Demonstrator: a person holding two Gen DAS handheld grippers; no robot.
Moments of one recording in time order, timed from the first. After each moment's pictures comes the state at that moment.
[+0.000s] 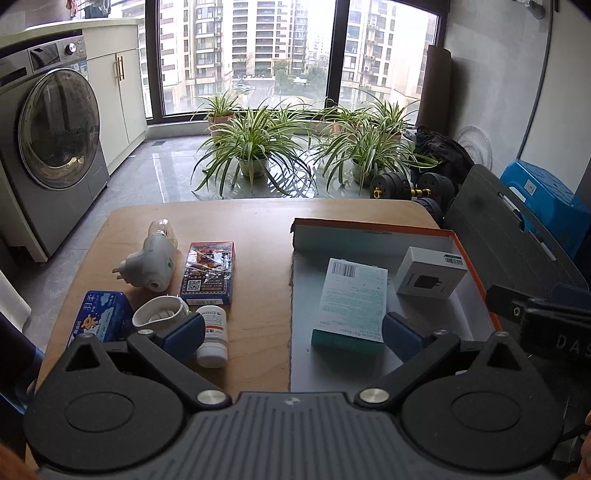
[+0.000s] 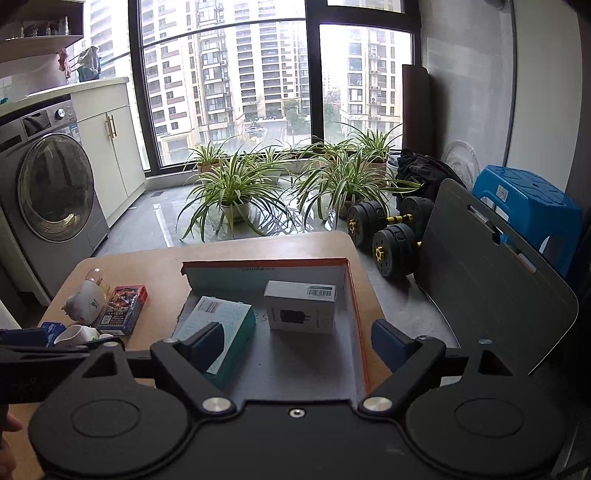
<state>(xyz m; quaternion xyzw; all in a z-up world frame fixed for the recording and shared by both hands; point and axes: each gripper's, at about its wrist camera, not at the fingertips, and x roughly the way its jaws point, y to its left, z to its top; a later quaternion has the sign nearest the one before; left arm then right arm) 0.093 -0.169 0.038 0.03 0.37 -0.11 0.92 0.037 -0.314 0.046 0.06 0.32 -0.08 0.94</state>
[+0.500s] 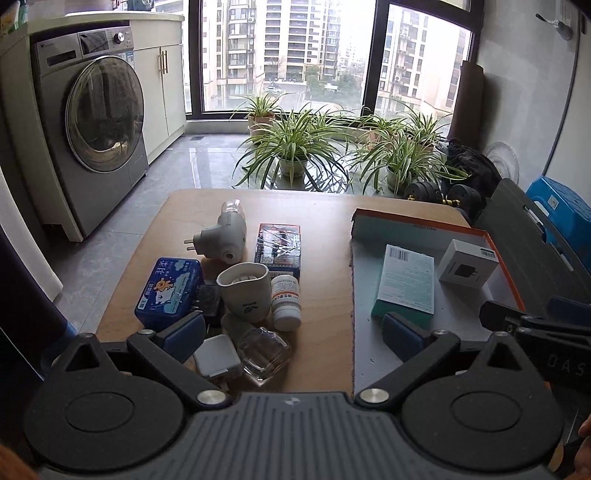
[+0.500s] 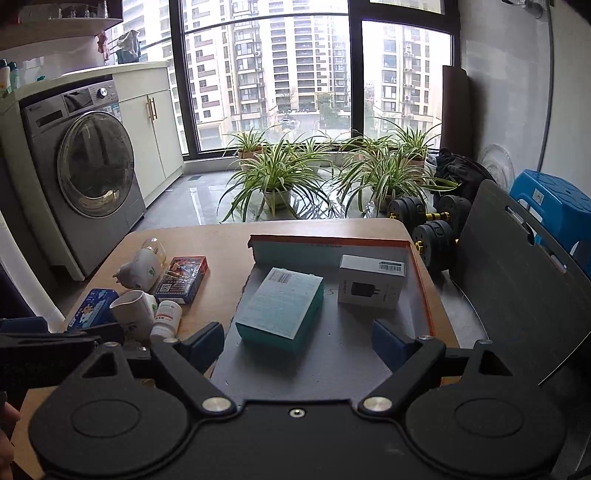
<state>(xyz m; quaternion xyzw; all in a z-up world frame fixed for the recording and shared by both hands) 0.059 -0.109 0.043 0.01 0.37 -0.07 0.93 0.019 -0.254 0.044 0.04 0.33 -0.03 0.94</state>
